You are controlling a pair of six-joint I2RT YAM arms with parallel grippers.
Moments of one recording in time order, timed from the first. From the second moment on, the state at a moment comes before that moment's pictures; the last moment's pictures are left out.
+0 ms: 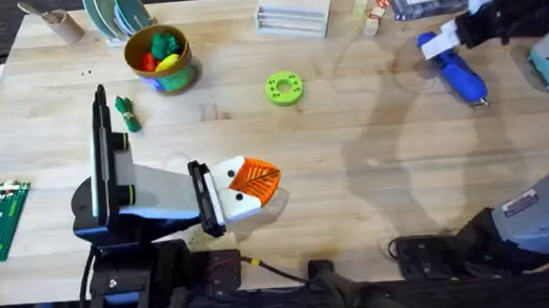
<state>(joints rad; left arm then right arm) 0.08 0.04 0.01 -0.15 1.34 0.08 -0.31 1.97 1.47 -0.69 -0.19 -0.67</state>
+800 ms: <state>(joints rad) 0.08 0.04 0.01 -0.15 1.34 0.08 -0.30 2.04 1.47 -0.66 -0.19 -0.73</state>
